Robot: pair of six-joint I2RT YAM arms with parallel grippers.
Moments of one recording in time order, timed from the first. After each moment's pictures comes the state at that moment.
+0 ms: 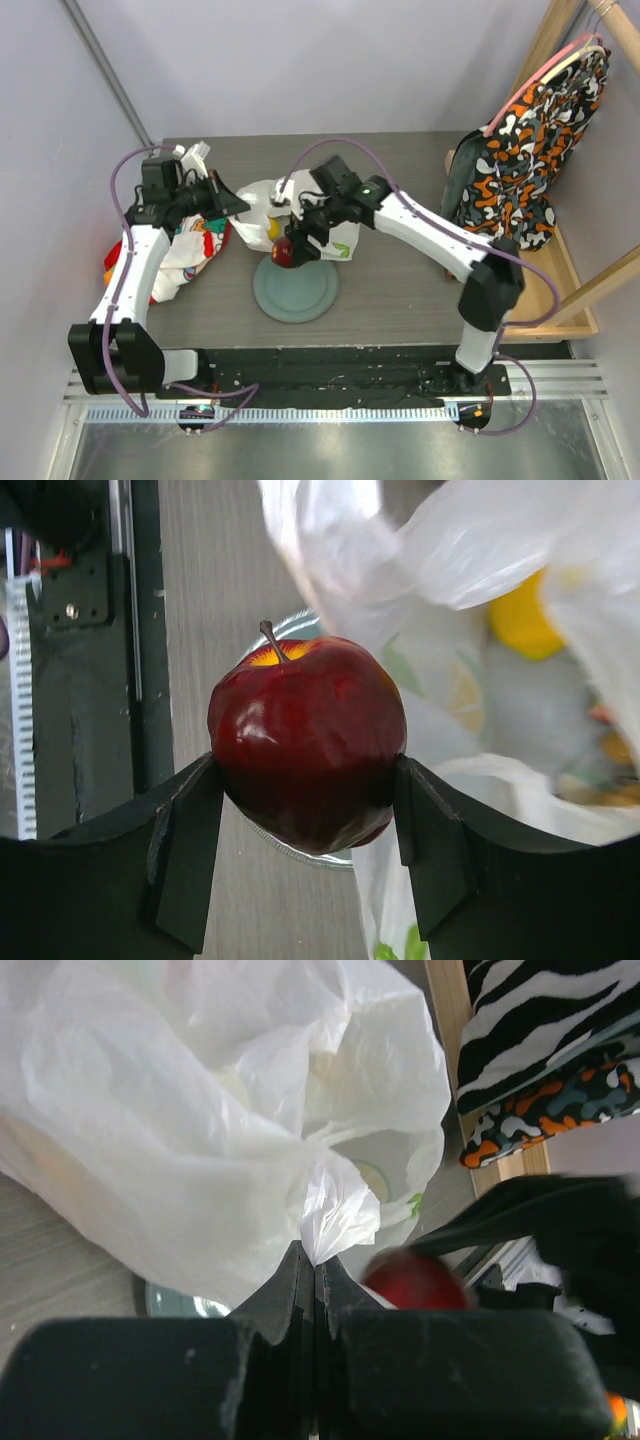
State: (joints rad) left arm 0.03 1.27 1.11 -0.49 0.75 -0.35; right arm 0.78 1.71 1.64 -0.66 -0.58 -0.39
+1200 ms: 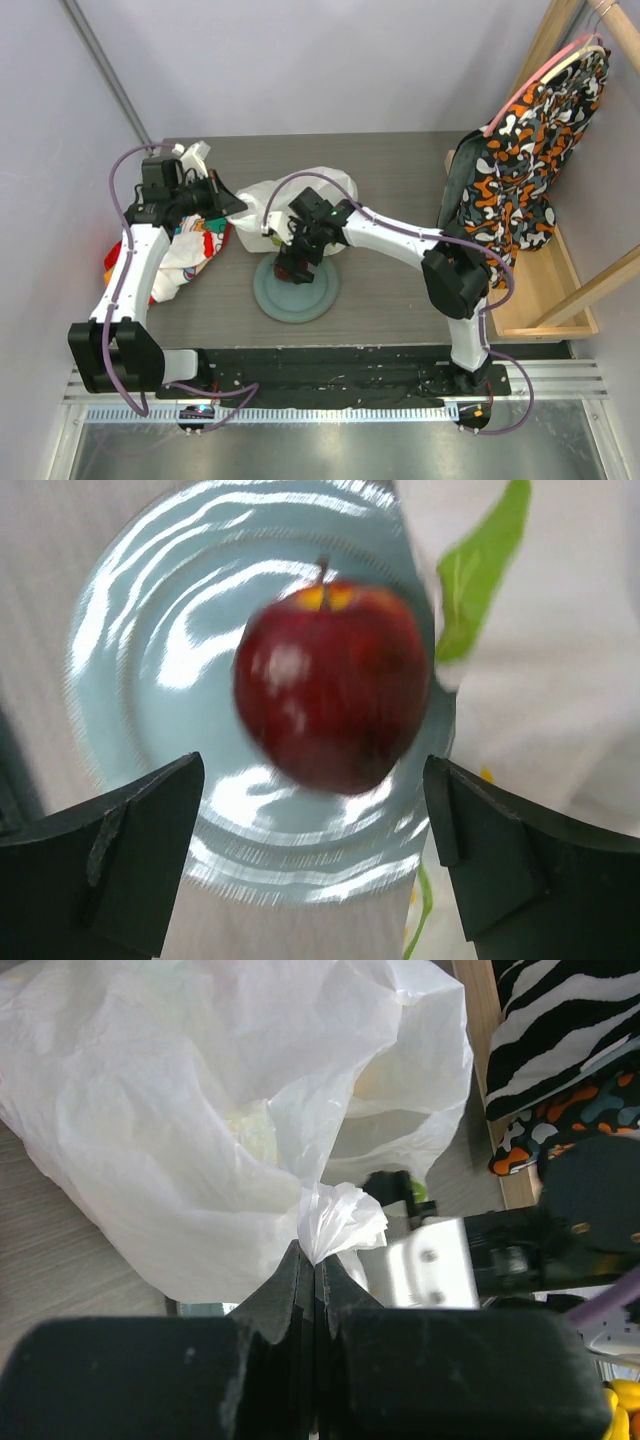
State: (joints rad) left arm 0.03 1.30 1.16 -0.49 0.70 -0.31; right arm 0.86 1.99 1.57 -0.58 -0.32 -0.42
